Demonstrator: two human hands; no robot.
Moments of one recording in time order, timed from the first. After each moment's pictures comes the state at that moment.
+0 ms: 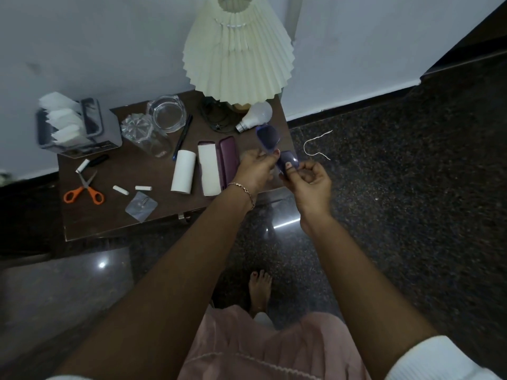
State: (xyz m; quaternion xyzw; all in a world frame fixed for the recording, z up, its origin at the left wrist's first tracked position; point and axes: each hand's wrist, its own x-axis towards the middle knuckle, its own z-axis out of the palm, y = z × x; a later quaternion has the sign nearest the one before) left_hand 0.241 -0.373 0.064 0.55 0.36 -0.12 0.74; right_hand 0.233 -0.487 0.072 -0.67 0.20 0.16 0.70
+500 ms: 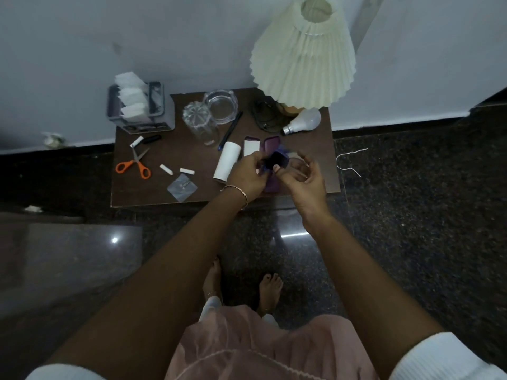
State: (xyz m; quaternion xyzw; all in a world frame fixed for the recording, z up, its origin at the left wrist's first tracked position) left_hand 0.177 -0.291 0.075 0.83 0.27 -0.06 0.48; right_hand 0.211 -0.418 0.084 -0.70 0.08 0.27 0.66
